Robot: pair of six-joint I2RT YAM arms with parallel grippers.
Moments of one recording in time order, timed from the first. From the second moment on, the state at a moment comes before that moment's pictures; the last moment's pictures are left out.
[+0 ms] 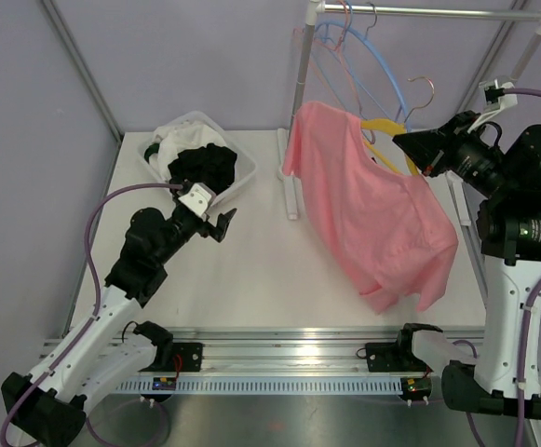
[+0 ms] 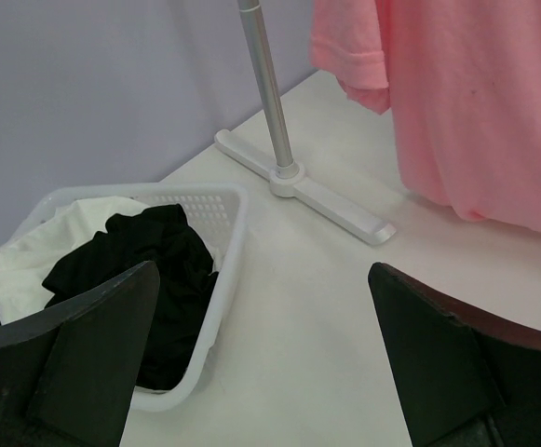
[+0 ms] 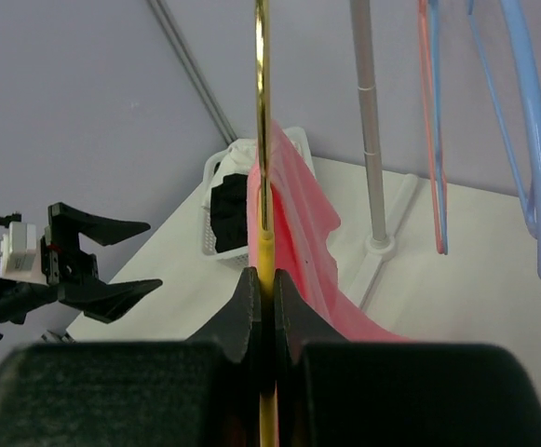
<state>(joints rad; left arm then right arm) -0.47 0.78 0.70 0.05 0.17 0.27 -0.10 1.04 1.62 -0.53 -0.77 0.35</state>
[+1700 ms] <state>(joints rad) -0.47 0.49 0.44 0.30 0.46 0.32 0.87 1.48 1.56 -0.38 0.13 0.13</state>
